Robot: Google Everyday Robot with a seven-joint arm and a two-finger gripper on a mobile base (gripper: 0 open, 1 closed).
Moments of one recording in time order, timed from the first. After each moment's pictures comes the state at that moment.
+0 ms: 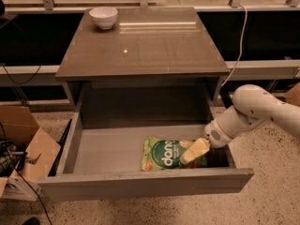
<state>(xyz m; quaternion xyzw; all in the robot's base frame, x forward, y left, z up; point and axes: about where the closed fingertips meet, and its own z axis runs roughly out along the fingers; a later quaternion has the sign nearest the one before) 0.509 -0.168 0.616 -0.33 0.90 0.27 0.08</state>
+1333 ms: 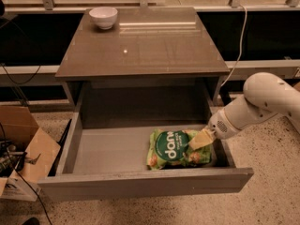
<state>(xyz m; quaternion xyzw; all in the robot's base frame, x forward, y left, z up) 0.520 -0.171 0.674 -0.34 0.90 0.24 0.14</state>
